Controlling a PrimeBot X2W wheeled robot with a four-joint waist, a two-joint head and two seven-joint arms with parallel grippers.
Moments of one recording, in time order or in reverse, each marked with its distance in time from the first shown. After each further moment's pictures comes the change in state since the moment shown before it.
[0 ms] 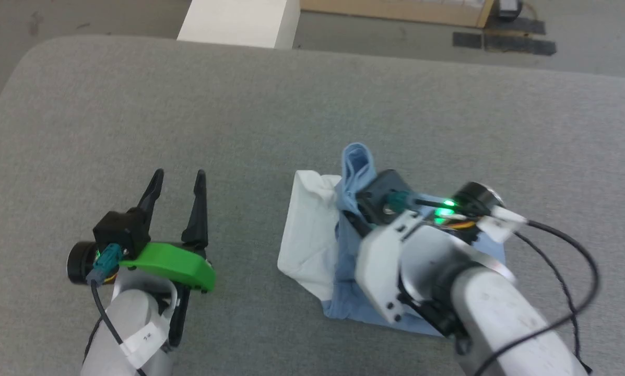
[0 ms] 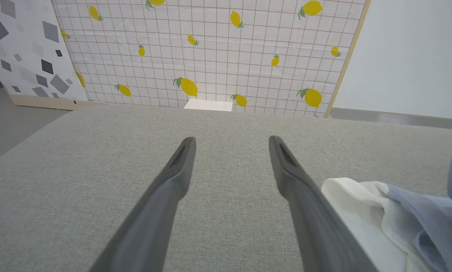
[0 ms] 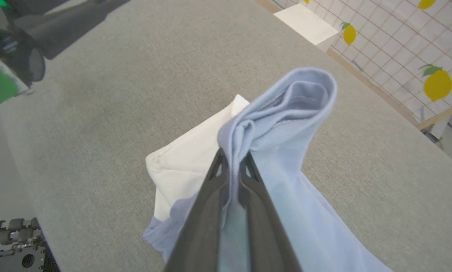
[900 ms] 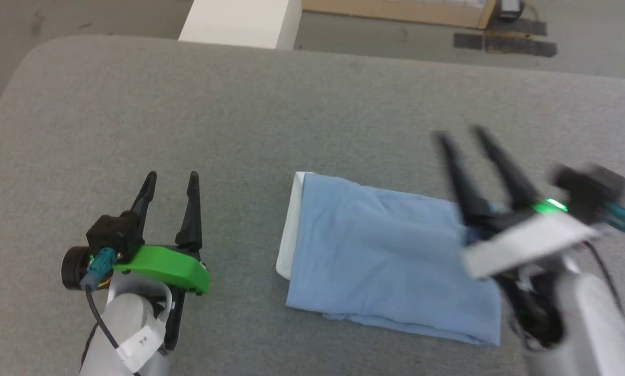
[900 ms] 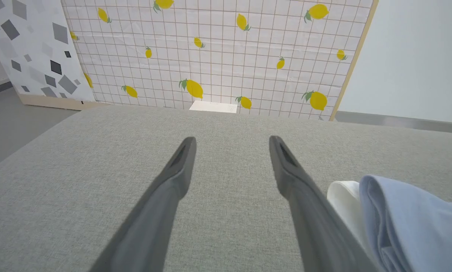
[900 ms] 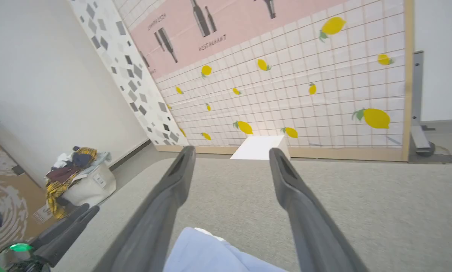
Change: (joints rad) left arm 0.009 -0.034 0.068 -0.001 0.050 -0.030 0.000; right arm 0.130 0.041 -0.349 0.022 0.327 0.000 -0.682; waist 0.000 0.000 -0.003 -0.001
